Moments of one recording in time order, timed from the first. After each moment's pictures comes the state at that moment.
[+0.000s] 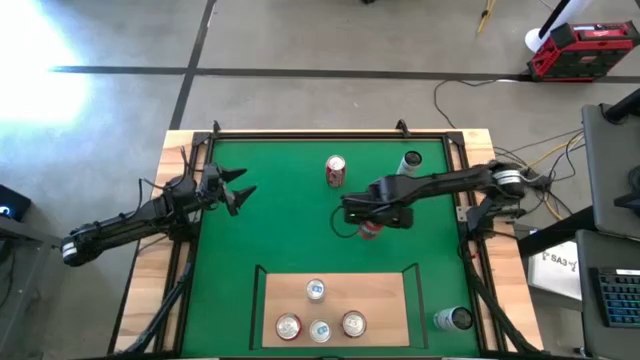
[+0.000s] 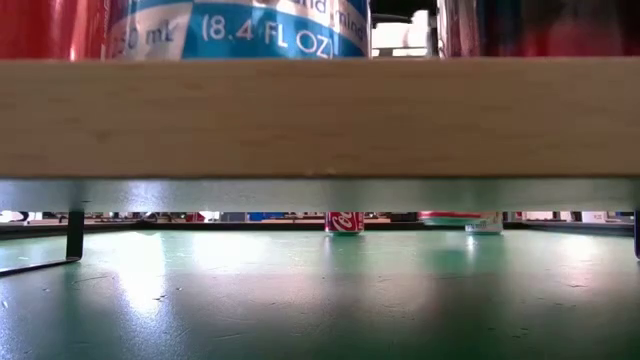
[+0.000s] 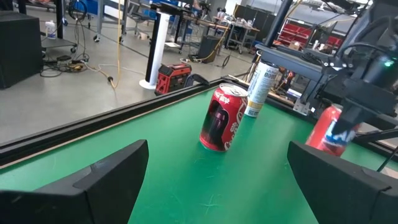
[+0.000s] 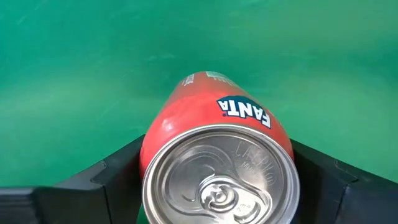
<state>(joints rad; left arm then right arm) 0.41 0.19 0.07 0.02 -0.09 -0.27 0.03 1.74 1.43 -1.18 0.03 1.67</state>
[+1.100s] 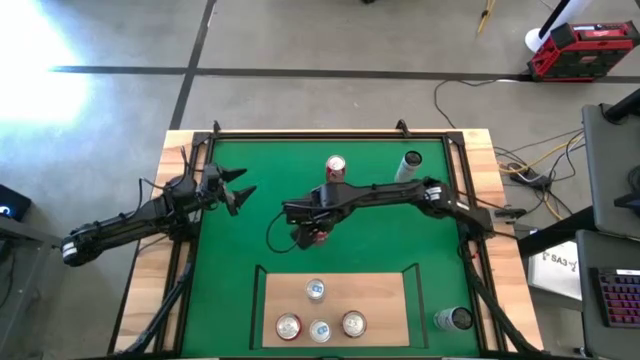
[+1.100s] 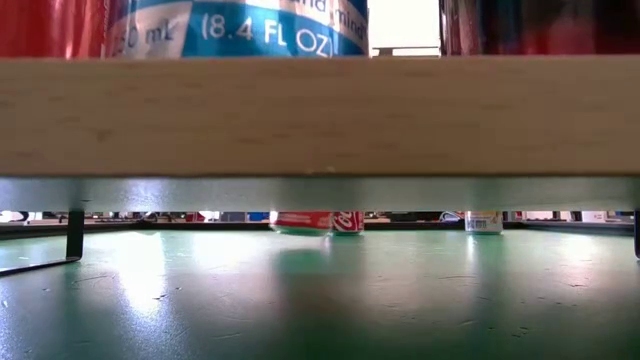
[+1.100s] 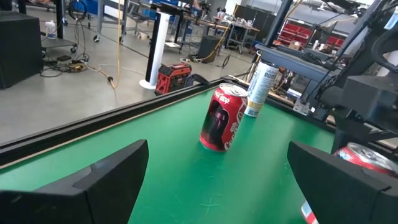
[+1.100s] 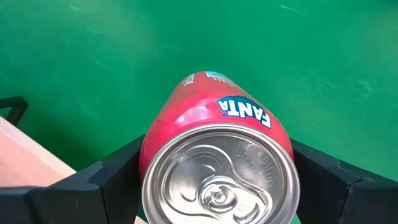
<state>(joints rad) 0.41 0.19 0.07 0.02 -0.09 -0.27 0.04 2.31 2.24 -1.31 0.02 0.91</state>
